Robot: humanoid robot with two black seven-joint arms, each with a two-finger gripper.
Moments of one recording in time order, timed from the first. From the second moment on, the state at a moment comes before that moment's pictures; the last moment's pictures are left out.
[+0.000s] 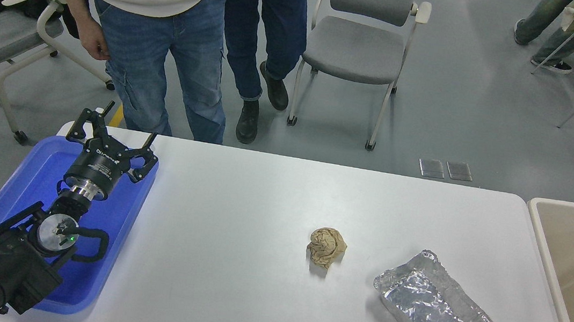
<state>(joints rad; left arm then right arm) -0.59 0.22 -0.90 -0.44 -0.08 -0.64 -0.32 0.70 -0.58 -0.69 0.18 -0.23 0.01 -0.14</state>
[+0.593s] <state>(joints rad) -0.59 0.22 -0.90 -0.44 -0.08 -0.64 -0.32 0.96 -0.73 -0.80 0.57 -0.24 0.02 -0.14</state>
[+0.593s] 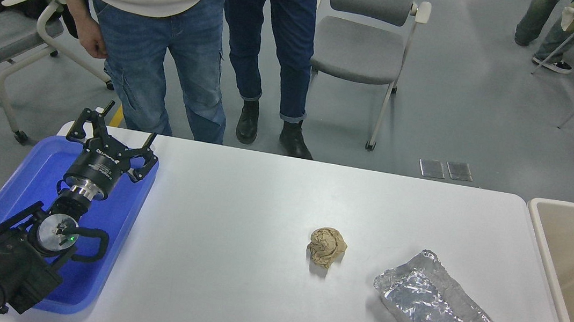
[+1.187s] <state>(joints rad) -0.59 0.22 -0.90 -0.44 -0.08 -0.64 -0.32 1.58 -0.74 -1.18 1.08 -0.24 0.33 -0.14</state>
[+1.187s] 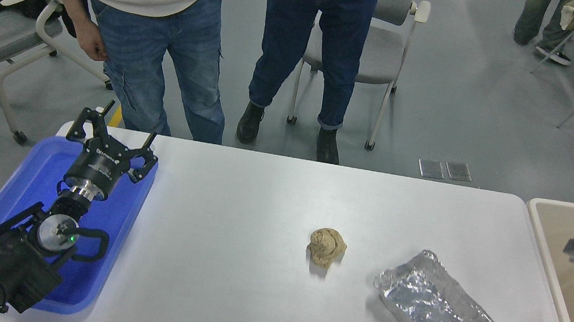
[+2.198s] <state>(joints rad) -0.59 0.22 -0.90 -0.44 -0.08 -0.64 -0.32 2.26 -0.46 -1.22 1.33 -0.25 0.78 -0.14</state>
